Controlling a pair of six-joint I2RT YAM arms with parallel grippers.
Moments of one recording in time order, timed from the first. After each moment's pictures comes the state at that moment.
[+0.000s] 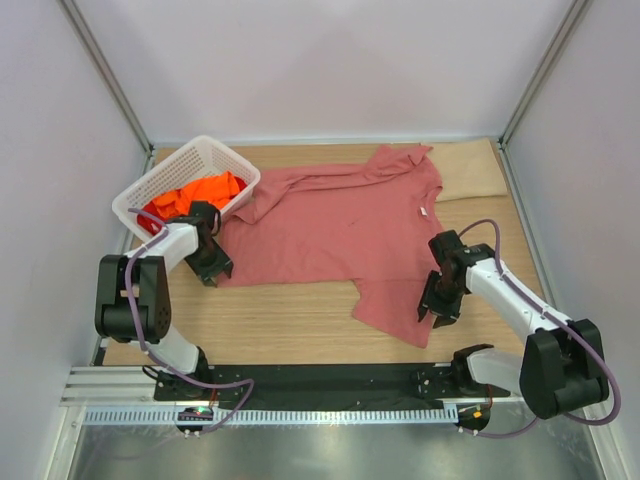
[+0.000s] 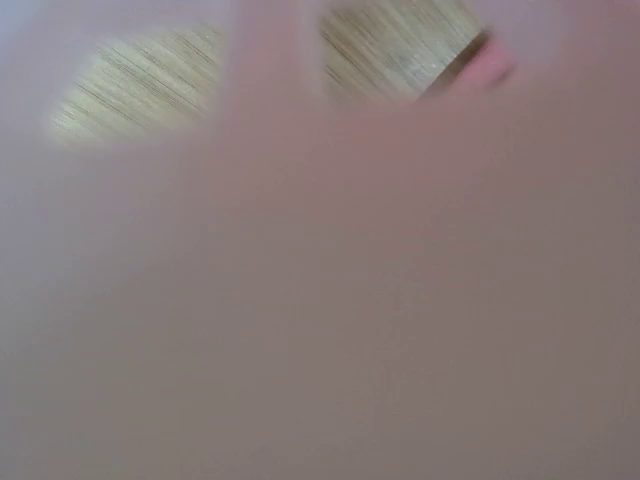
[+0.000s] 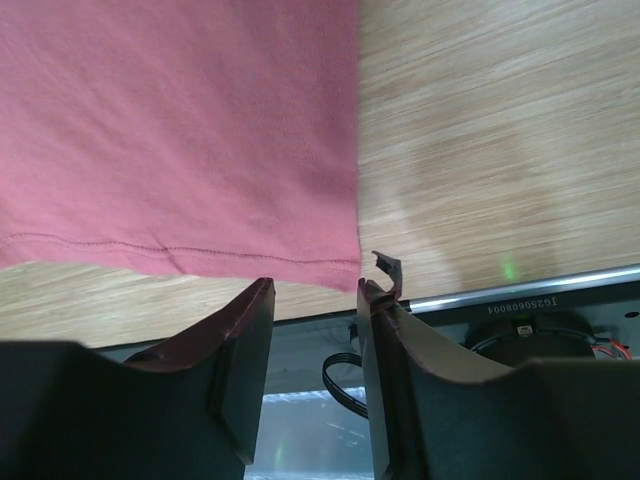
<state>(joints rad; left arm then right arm) -0.05 1.61 0.93 -0.71 -0.10 -0.76 0.25 1.19 0.70 -1.02 -0.05 0.67</state>
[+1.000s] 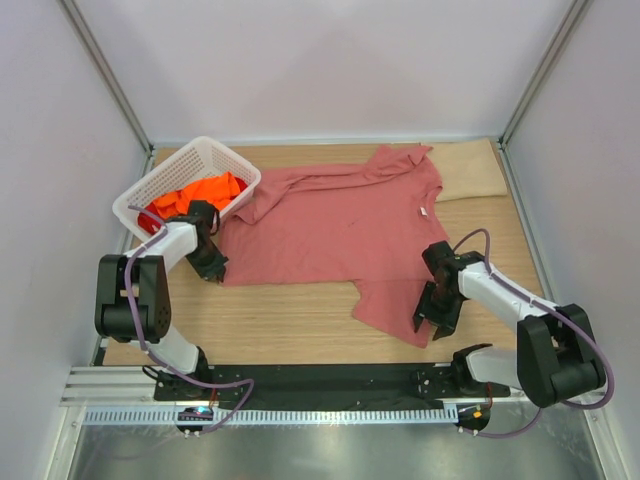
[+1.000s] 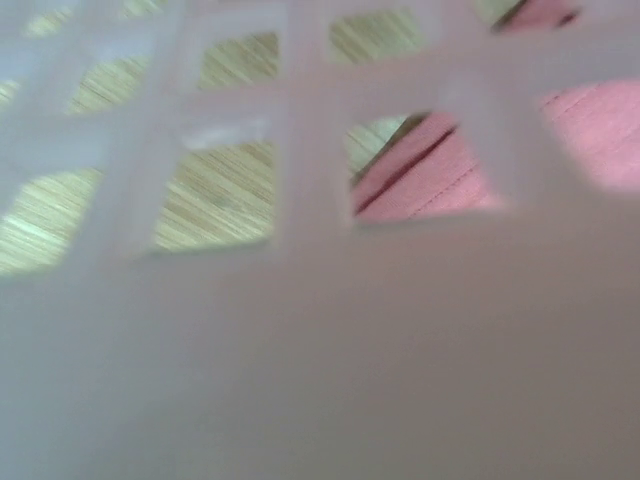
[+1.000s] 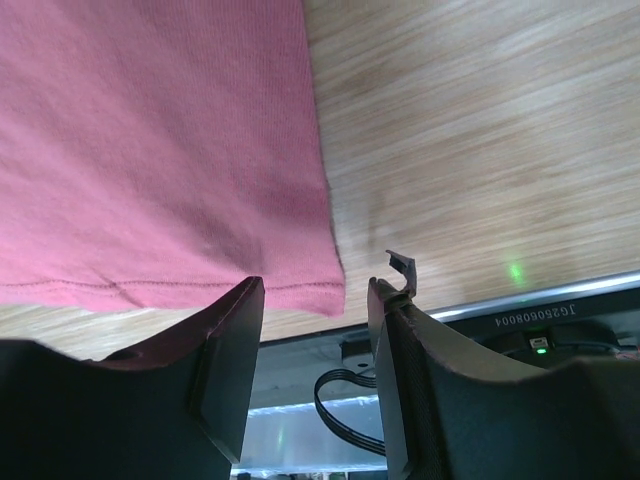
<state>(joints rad) -0.04 1.61 0.93 -0.73 -0.12 -0.72 0.28 1.24 0.61 -0.96 -0.04 0.74</state>
